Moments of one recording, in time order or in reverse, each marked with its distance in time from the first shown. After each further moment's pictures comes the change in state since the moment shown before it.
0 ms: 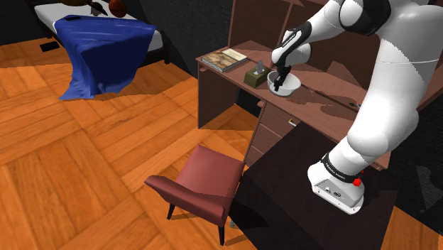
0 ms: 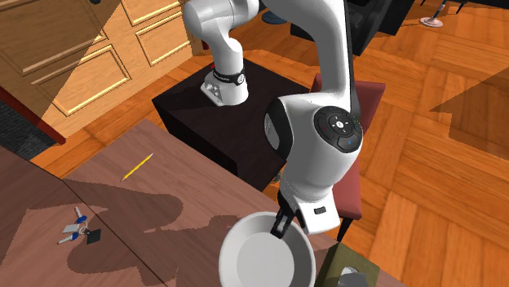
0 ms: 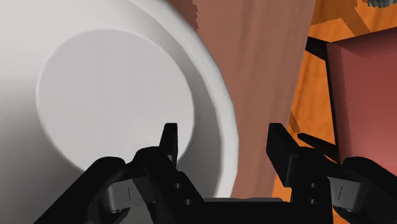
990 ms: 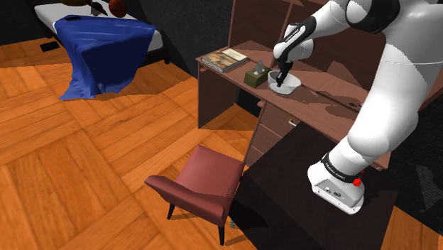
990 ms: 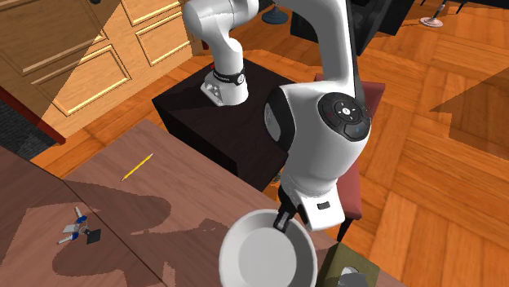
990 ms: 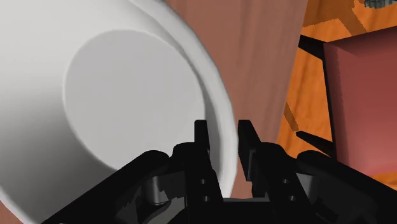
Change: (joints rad) arm 0.012 -0.051 -0.016 0.001 -0.021 -0.050 0.008
